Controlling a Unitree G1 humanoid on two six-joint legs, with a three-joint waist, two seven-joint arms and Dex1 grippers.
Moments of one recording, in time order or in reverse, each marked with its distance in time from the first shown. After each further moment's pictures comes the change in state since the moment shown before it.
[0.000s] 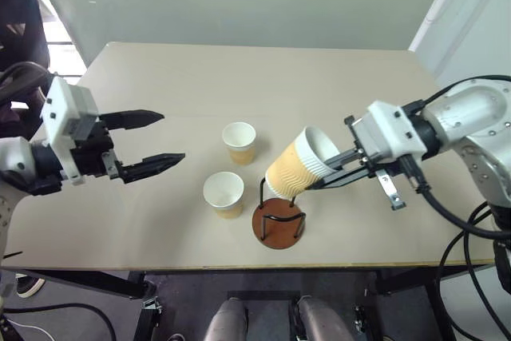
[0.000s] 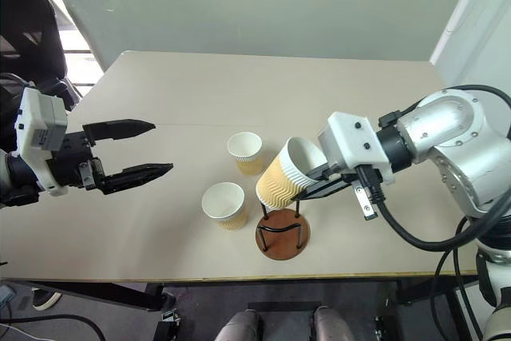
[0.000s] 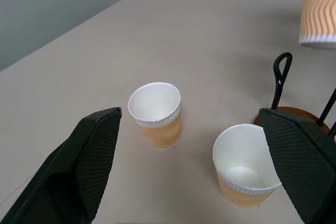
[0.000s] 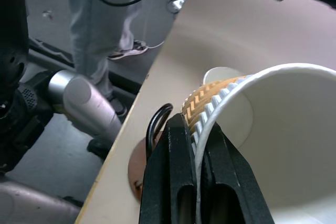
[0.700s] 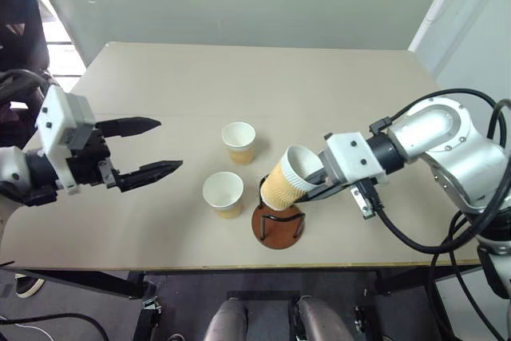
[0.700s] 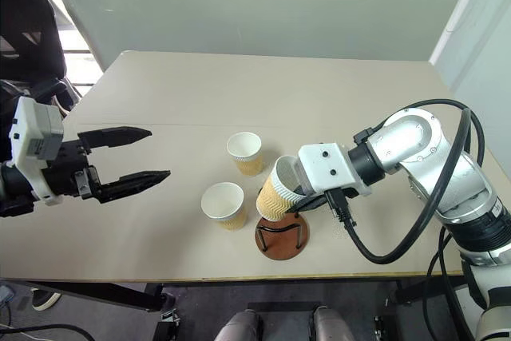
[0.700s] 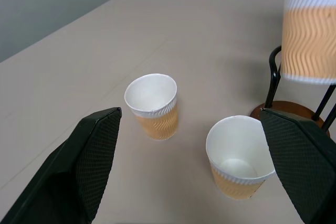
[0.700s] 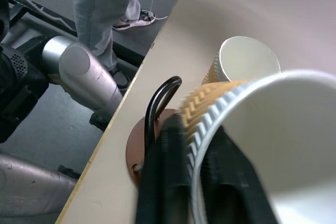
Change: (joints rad) left arm 0.078 0.000 0.062 -0.058 -0.016 0.026 0.017; right arm 0.010 0.048 0.116 0.002 -0.156 -0.055 0.001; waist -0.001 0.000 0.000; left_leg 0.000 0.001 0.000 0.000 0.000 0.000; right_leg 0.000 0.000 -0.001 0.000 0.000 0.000
